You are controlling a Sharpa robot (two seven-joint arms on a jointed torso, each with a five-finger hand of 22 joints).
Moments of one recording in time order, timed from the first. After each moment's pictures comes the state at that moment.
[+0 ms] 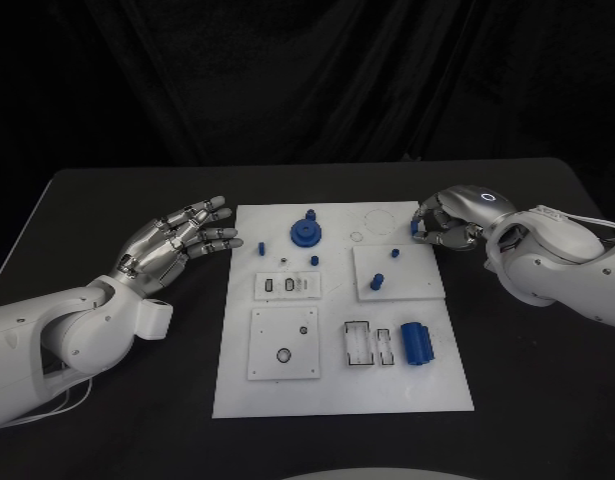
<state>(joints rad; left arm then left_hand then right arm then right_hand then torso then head) 1.21 -1.00 -0.21 1.53 0.03 0.07 0.67 1.47 0.21 0.11 0.23 0.62 0.46 0.12 0.09 0.06 0.26 0.21 0.55 0.07 0.42 0.26 0.63 0.10 0.12 0.47 0.28 0.41 0.19 1.36 -1.00 -0.25 1.52 -1.57 -0.48 -0.18 1.42 -0.07 0.19 0.21 0.17 0.93 0.10 0.18 0.29 1.29 0.02 1.44 1.31 1.47 -0.03 1.43 1.31 0.08 1.38 0.08 1.19 1.31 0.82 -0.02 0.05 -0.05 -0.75</state>
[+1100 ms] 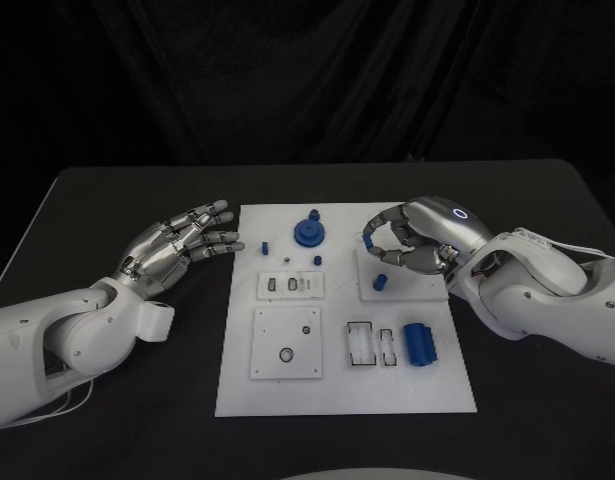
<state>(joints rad) 1.20 -1.01 -0.21 1.54 0.03 0.08 0.67 1.47 0.21 0.11 0.22 0.62 0.46 0.12 0.09 0.06 0.26 0.21 0.55 0.07 0.42 0.26 0.63 0.10 0.12 0.47 0.28 0.41 0.19 1.34 -1.00 -0.25 1.77 -1.52 -0.65 -0.07 1.44 -0.07 0.21 0.21 0.46 0.95 0.09 0.25 0.33 1.32 0.01 1.45 1.31 1.46 -0.04 1.44 1.31 0.08 1.39 0.07 1.22 1.31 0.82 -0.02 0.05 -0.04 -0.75</state>
